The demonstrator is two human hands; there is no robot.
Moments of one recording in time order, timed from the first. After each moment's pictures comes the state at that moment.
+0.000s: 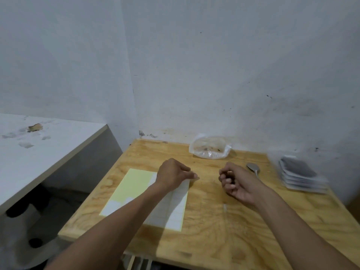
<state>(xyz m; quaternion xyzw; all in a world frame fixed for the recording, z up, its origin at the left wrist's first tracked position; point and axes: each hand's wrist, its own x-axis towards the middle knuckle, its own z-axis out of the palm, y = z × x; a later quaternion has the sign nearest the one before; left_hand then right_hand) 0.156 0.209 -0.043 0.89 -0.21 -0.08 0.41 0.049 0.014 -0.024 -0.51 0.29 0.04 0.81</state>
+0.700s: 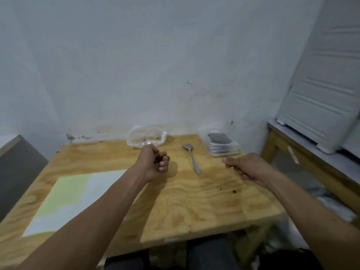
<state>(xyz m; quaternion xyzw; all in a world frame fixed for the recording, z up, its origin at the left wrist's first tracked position) 0.098 0.115 -0.020 0.51 0.01 -0.44 0.74 -0.115 -0.087 -0.002 -0.72 0.39 -0.11 0.56</state>
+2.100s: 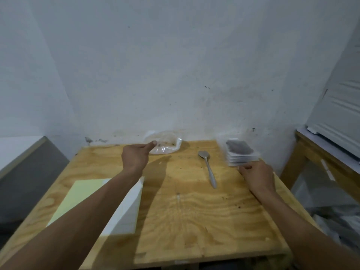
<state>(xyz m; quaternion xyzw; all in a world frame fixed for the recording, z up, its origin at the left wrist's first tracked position) 0.153 0.140 -0.013 0.76 -0.05 -0.05 0.64 -0.063 -0.109 -0.054 -0.84 0.42 -0.26 0.22</state>
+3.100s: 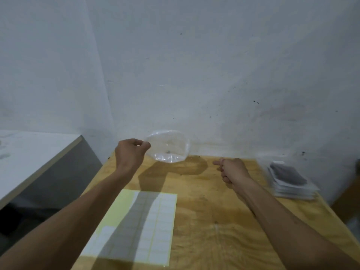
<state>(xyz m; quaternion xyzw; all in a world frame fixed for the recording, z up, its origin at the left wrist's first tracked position) 0.238 0.220 0.013 0.84 -0.03 0.11 0.53 0.108 -0.030 -0.021 -0.68 0.36 -0.12 0.62</state>
